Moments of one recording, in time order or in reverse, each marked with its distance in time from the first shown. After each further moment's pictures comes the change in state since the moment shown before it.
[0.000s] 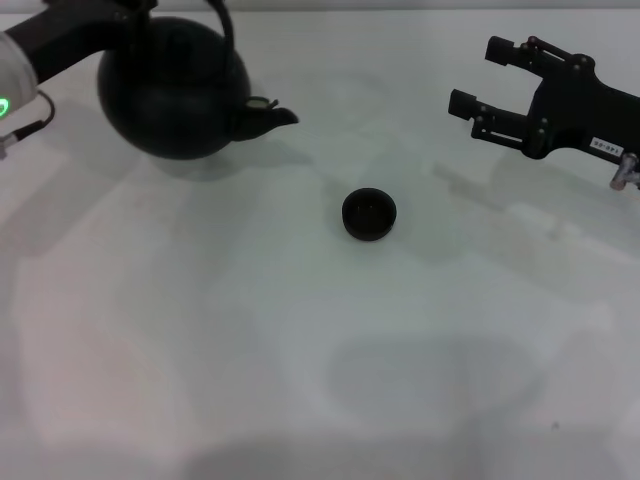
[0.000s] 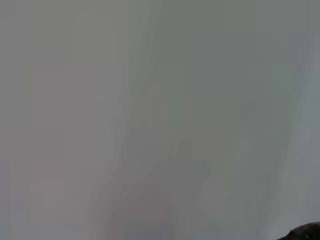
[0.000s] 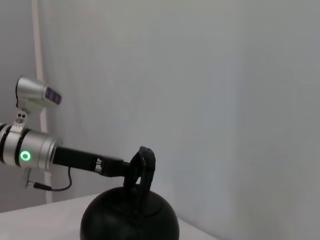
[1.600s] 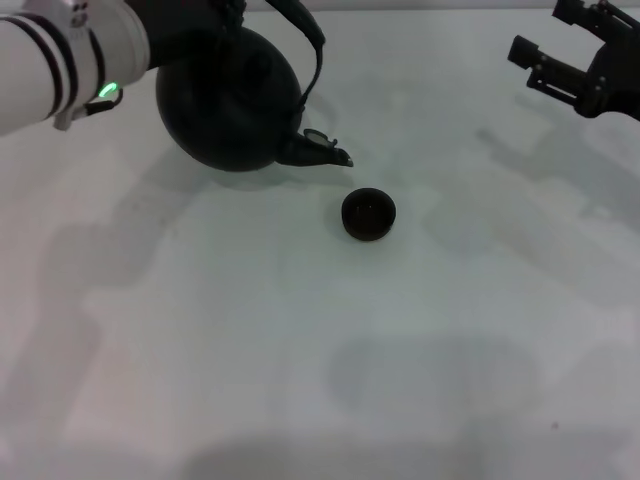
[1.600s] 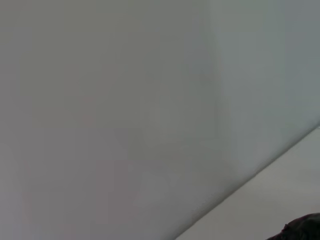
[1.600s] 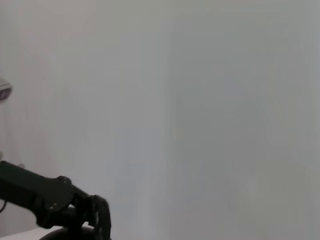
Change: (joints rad) left arm 0.045 -0.005 0.442 0.501 1.017 0.218 -0.881; right arm -0.018 -0.003 0.128 0.038 0.056 -0.004 -0.034
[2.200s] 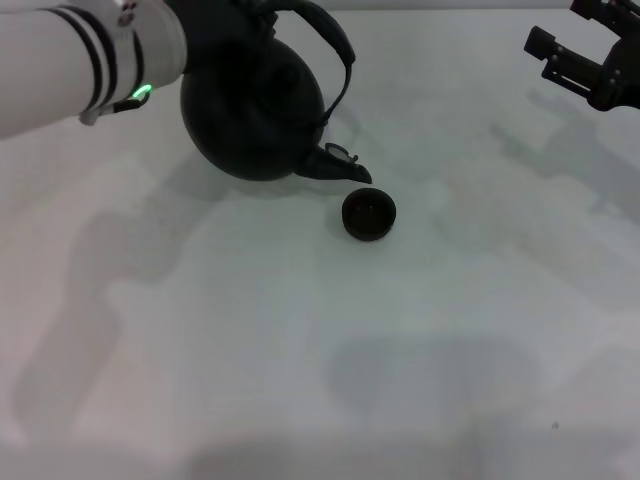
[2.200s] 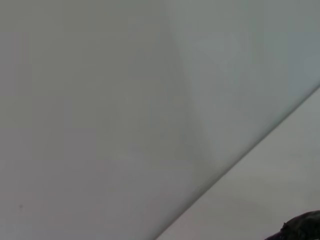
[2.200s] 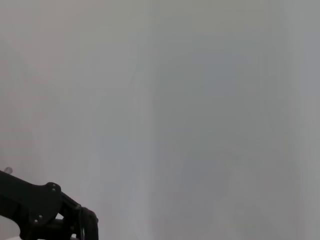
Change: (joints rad) left arm -0.047 0.000 0.067 0.036 0.156 -0.064 -0.122; right arm -0.001 0.000 0.042 0.016 0.000 -0.003 -0.002
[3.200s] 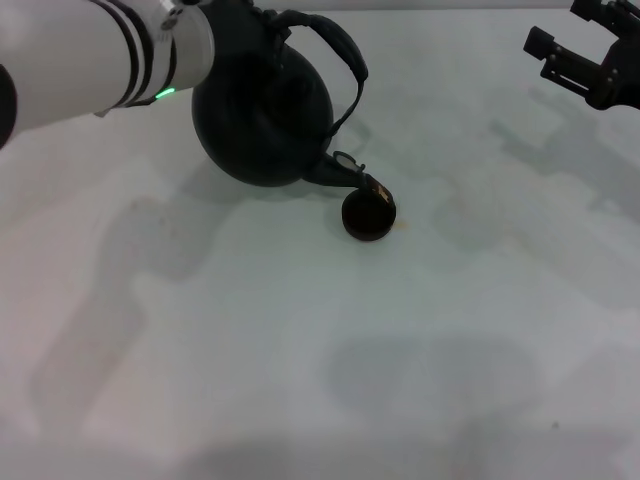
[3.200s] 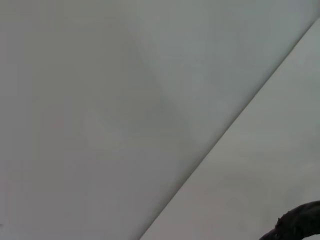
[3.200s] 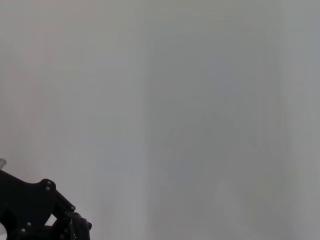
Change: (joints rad) left arm -0.055 0.000 0.068 0.049 0.212 -0.116 -0.108; right arm 0.008 0.000 0.002 0.012 0.000 -0.024 -0.003
